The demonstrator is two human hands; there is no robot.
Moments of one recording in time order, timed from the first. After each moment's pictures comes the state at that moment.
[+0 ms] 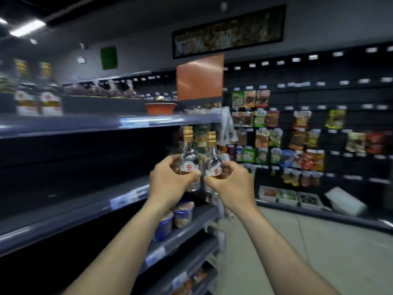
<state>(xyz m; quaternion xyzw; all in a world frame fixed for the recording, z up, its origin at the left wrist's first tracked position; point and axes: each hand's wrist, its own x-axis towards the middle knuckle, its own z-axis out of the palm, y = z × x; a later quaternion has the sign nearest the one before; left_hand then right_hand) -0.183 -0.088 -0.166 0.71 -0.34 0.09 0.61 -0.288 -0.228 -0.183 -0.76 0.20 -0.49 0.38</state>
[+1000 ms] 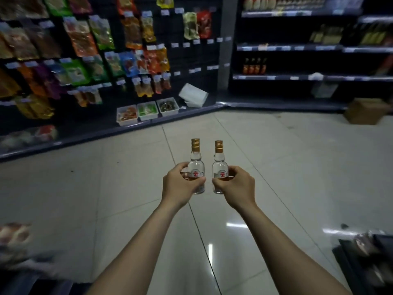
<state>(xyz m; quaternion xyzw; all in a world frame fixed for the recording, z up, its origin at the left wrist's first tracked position) -0.424 -0.797 -0.453 0.66 -0.50 -0.34 0.44 -0.600 -0.816 -0.471 -0.57 0.64 -0.40 0.31</state>
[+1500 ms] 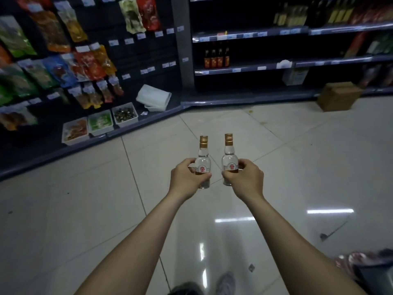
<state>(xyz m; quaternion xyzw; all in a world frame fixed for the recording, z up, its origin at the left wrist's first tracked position) -0.689 -1.143 -0.488 0.65 -0.55 -0.38 0.36 -0.871 -1.127 -0.496 -0.46 0.72 -0.42 0.30</state>
